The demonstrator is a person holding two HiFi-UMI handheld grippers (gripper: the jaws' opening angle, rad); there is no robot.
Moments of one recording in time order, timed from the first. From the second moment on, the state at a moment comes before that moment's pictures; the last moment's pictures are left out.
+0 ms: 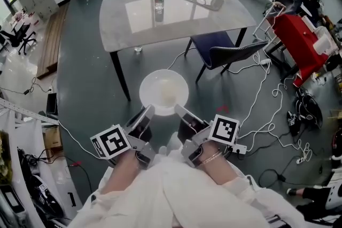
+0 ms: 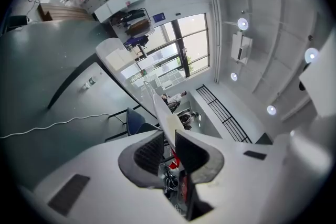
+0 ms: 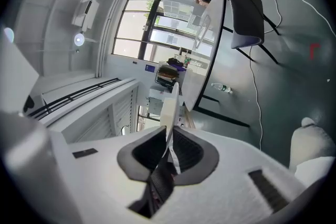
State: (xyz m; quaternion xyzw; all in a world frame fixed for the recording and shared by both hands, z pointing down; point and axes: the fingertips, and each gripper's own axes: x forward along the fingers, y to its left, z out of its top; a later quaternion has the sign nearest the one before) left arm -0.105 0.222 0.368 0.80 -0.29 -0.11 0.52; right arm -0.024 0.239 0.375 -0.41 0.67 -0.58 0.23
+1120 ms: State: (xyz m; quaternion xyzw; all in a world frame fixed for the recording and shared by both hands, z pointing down) left arm -0.044 -0.054 0.353 0.78 -0.33 -0.14 0.51; right arm 0.040 -0.051 0.358 -0.37 0.71 -0.58 0.19
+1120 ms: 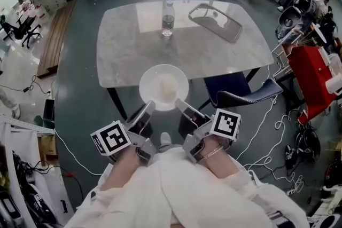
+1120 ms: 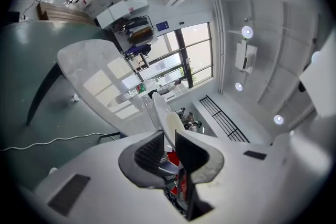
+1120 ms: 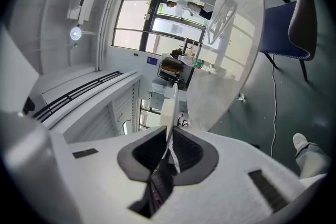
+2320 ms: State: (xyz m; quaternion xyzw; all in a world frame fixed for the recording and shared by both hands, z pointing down) left arm -0.017 -0.225 0.387 0.76 -0.32 -0.11 0.55; right arm 0.068 -0.216 0.393 -0.38 0.67 -0.61 0.18
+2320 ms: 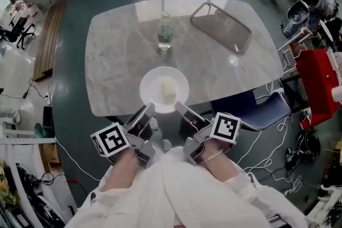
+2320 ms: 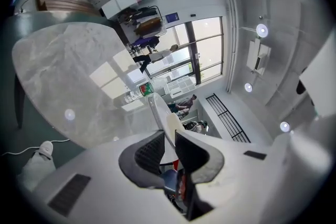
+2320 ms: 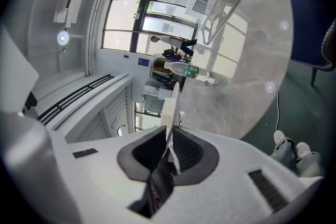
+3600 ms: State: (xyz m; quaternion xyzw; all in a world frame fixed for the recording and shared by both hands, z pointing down) left arm -0.041 -0.367 0.397 0.77 -0.28 -0.07 0.57; right arm 0.041 -0.350 0.405 -0.42 0.64 -0.61 0.19
